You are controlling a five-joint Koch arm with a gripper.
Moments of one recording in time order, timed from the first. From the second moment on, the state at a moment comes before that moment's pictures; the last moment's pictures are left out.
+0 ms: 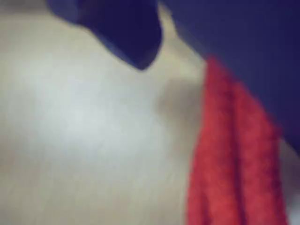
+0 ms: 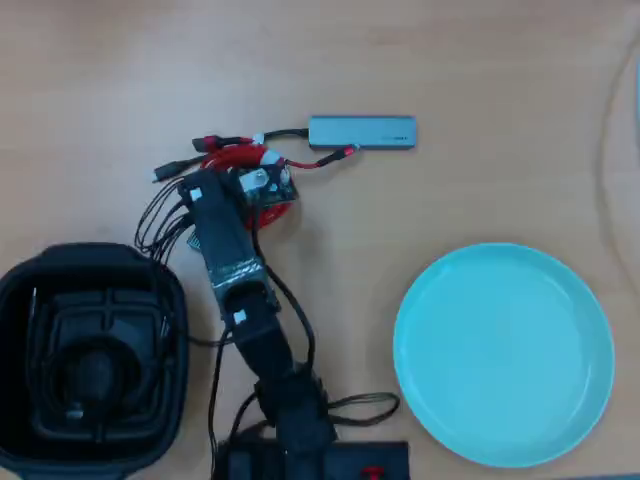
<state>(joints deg) 68.7 63.5 71.9 89.0 33.8</state>
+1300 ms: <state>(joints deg) 71.1 86.3 76.9 89.4 33.6</state>
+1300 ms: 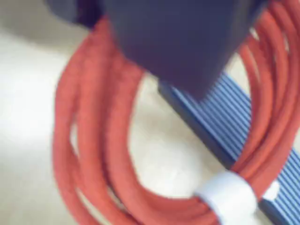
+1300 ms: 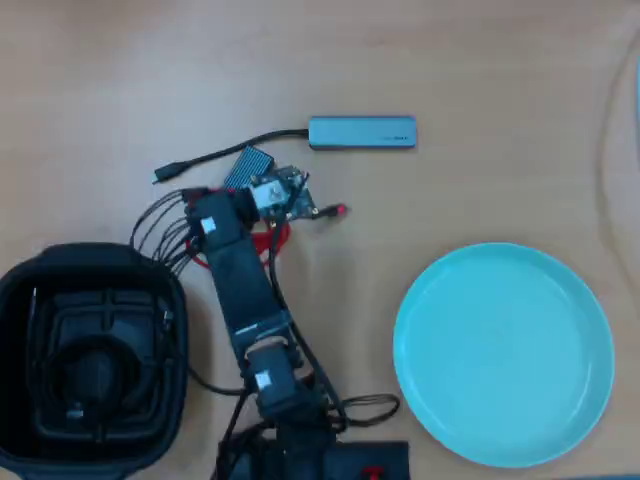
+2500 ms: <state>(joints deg) 110.3 112.9 79.5 79.3 18.2</state>
